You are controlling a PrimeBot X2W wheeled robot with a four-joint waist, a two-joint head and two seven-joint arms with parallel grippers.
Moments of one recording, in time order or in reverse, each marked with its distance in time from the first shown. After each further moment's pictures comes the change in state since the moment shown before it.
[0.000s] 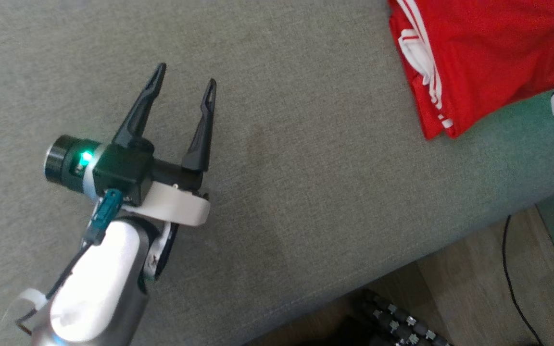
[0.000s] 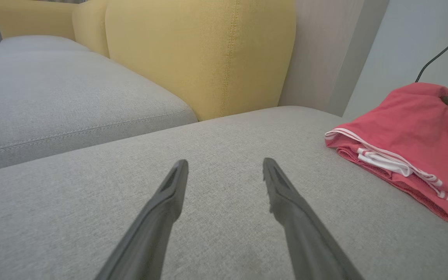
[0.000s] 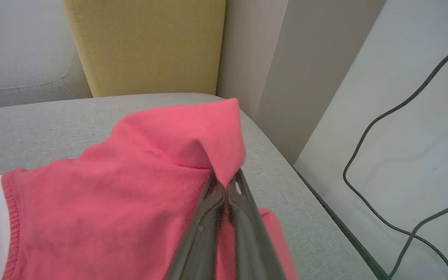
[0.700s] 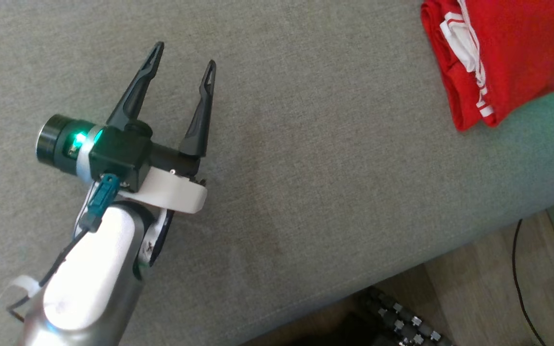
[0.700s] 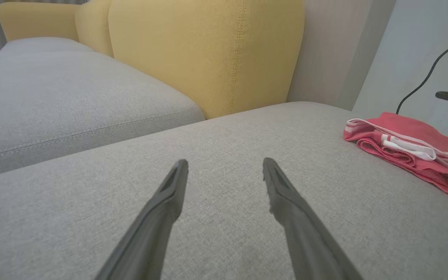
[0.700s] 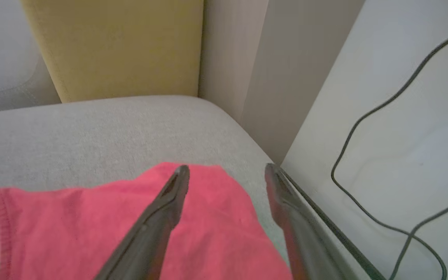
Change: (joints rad) left arm -0.062 0.024 -0.011 -0.004 0.005 -0.009 0.023; right arm -0.141 0.024 -0.112 0.226 -0.103 0.000 -0.101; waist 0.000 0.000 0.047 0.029
